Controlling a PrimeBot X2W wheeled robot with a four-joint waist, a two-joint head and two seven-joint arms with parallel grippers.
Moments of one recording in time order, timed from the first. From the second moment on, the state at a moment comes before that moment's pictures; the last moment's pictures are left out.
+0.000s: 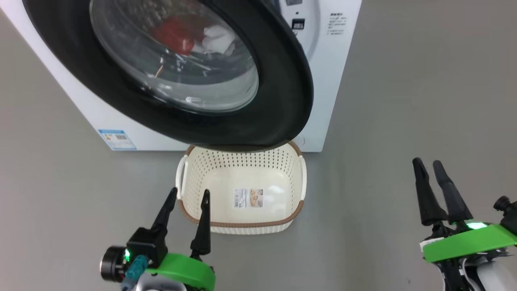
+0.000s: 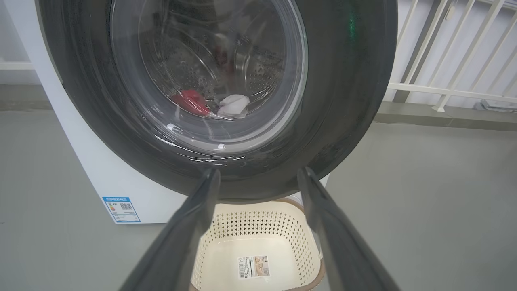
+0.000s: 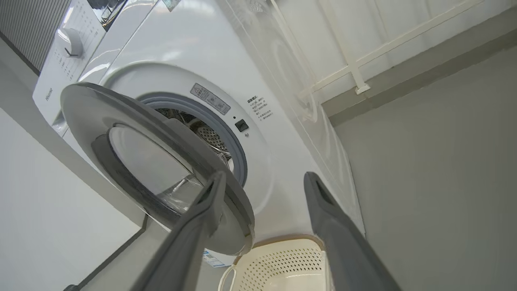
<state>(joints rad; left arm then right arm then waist) -0.23 0.04 -0.28 0.30 -0.26 0.09 -0.25 -0.09 -0.20 0.10 0.13 0.91 0.13 -0.25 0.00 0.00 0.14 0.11</state>
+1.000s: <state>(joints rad) -0.10 0.04 -0.22 0.33 -0.25 0.06 -0.25 0.13 -0.04 -0.08 0.17 0.22 0.13 -0.26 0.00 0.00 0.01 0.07</state>
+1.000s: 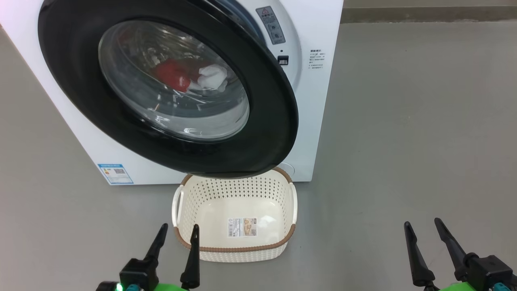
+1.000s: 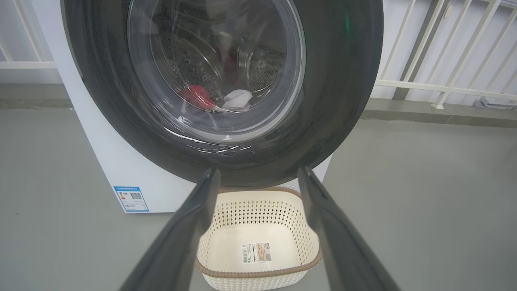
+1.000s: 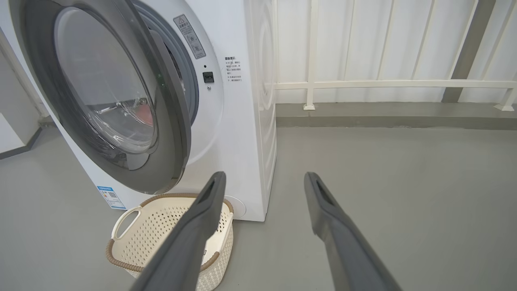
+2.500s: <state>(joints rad) -0.10 0.04 -0.22 0.34 -0.25 0.06 -0.25 0.05 -0.04 -0.07 0.18 0.60 0.13 -0.26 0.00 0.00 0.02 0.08</state>
